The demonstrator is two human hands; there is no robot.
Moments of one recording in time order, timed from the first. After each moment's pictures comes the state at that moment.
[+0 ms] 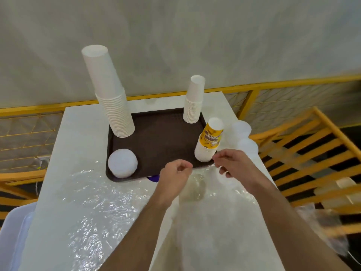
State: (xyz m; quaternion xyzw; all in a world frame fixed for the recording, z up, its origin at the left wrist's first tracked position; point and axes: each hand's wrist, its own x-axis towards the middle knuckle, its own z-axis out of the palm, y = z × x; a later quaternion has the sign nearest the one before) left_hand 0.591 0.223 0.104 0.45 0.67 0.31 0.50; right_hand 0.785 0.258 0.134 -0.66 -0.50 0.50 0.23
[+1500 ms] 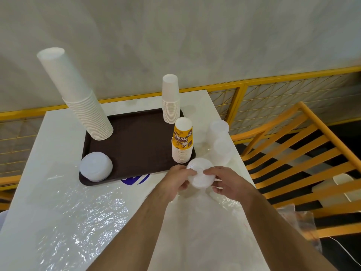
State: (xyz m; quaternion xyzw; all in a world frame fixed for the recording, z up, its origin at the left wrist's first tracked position) left_hand 0.693 0.269 0.047 0.25 0.64 0.25 0.68; right_hand 0.875 0.273 0.049 -0.62 -0.26 0.70 0.24
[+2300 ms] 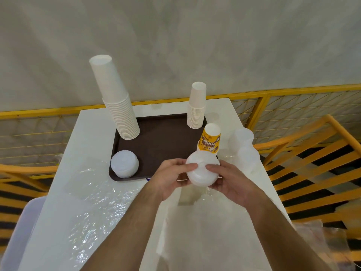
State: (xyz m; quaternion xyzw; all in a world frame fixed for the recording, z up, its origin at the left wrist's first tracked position) left_hand 0.606 0.241 0.114 0.25 0.56 0.38 0.69; right_hand 0.801 0.259 0.102 -0.49 -0.31 0.76 0.31
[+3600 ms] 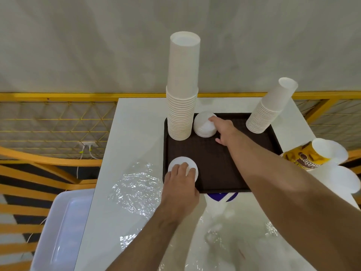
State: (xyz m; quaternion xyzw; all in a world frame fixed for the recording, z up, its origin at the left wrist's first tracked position) left_hand 0.424 0.243 0.036 0.70 0.70 0.07 0.14; right_hand 0.531 0.471 0.035 -0.73 -0.31 0.55 0.26
